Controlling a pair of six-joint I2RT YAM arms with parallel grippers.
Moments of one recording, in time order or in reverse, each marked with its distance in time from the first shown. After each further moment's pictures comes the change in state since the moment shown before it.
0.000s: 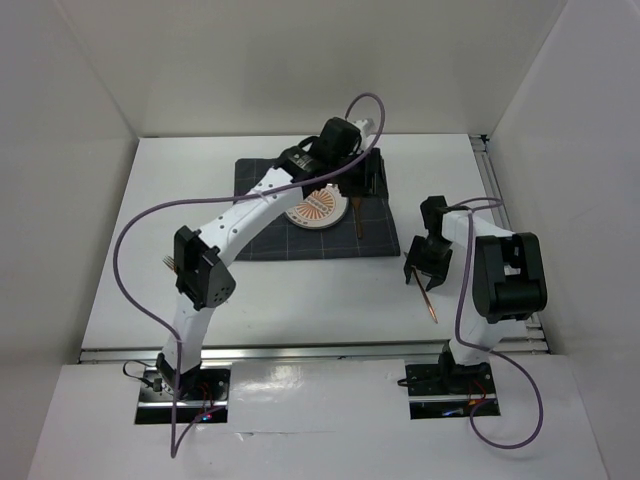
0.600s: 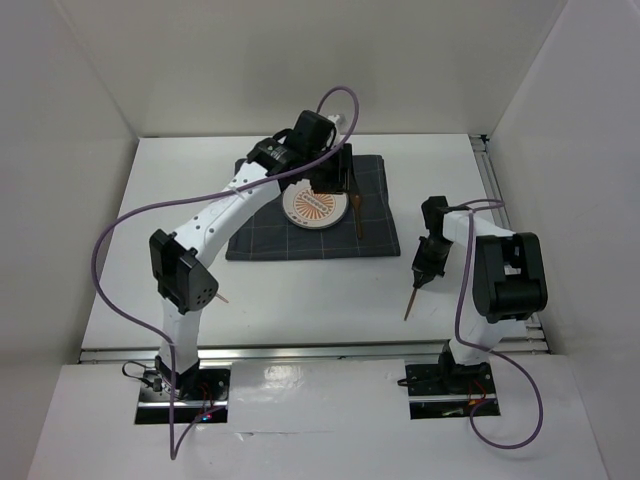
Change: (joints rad) left arm 0.073 -0.127 -0.079 -0.127 -0.050 0.048; right arm -0.003 0.019 -0.003 0.013 -0.001 0.024
